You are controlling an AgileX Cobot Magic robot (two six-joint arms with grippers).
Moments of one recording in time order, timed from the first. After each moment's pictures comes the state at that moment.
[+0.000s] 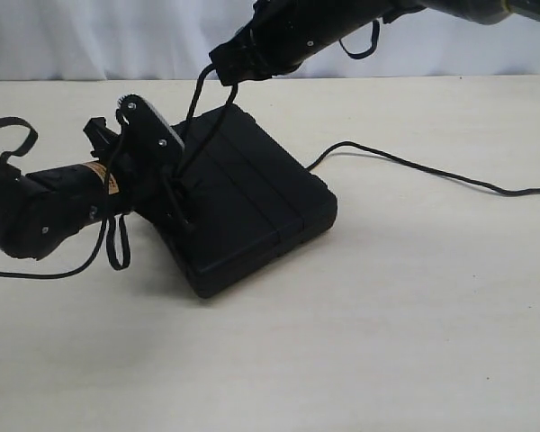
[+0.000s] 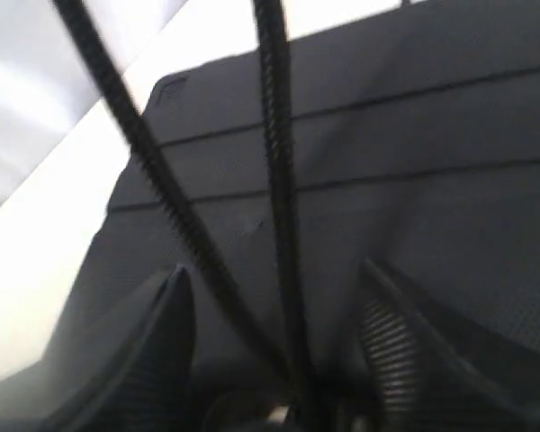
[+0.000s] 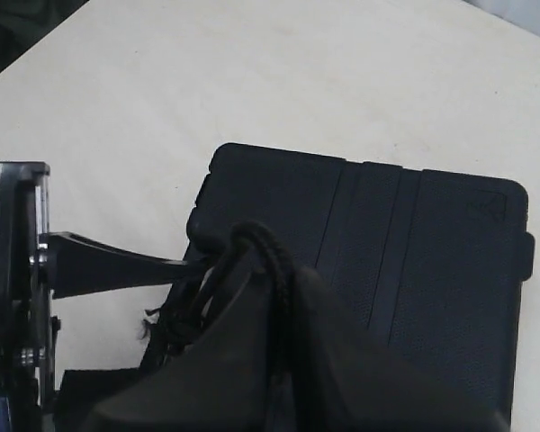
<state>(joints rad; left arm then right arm) -0.30 1.84 -0.71 0.07 -0.51 0.43 0.39 2.06 -1.81 0.69 0.81 -0.67</state>
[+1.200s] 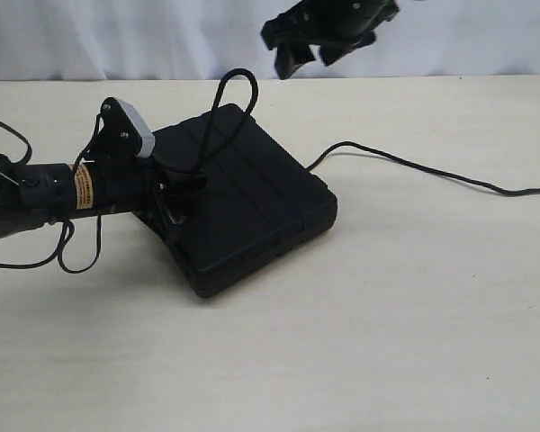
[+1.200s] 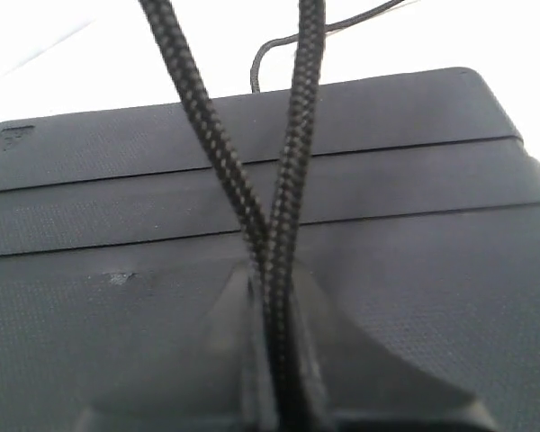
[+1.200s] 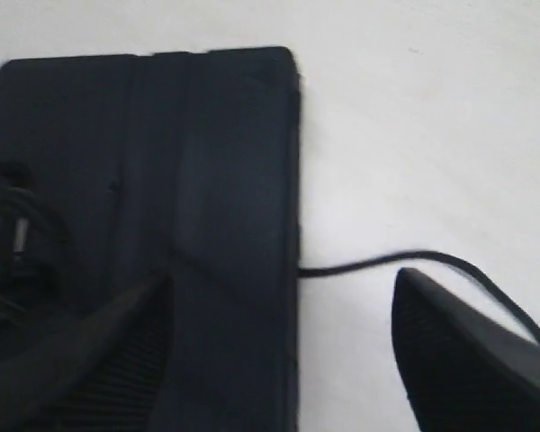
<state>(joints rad) -0.07 1.99 -0.78 0.96 -0.83 -0.33 0.34 2.07 -2.01 0.14 1.10 -0.14</state>
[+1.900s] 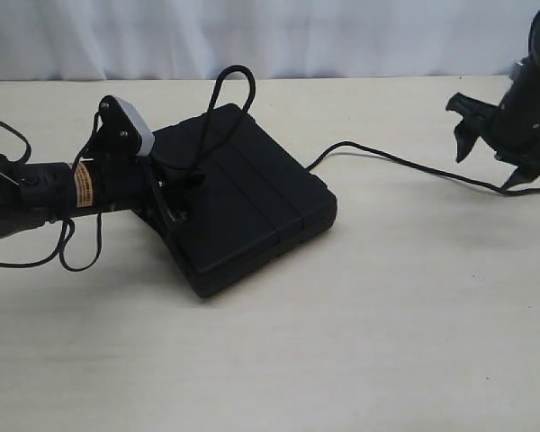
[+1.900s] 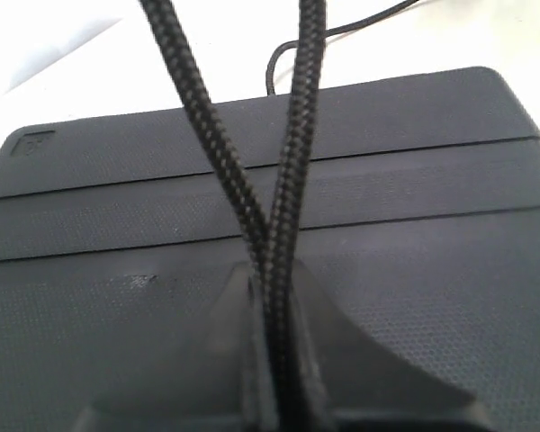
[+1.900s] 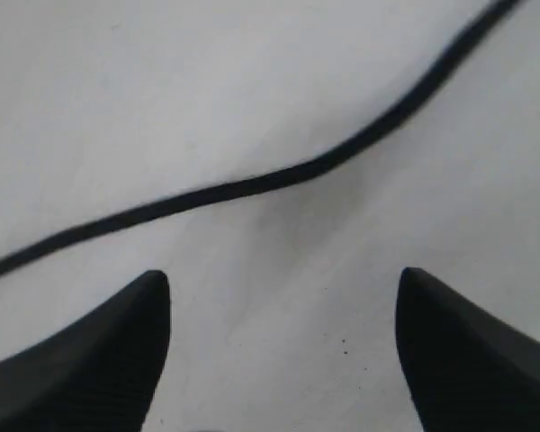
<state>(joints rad) -0.07 1.99 -0.78 0.92 -0.83 -0.29 -0.07 2.07 -1.50 -0.08 0.88 0.92</state>
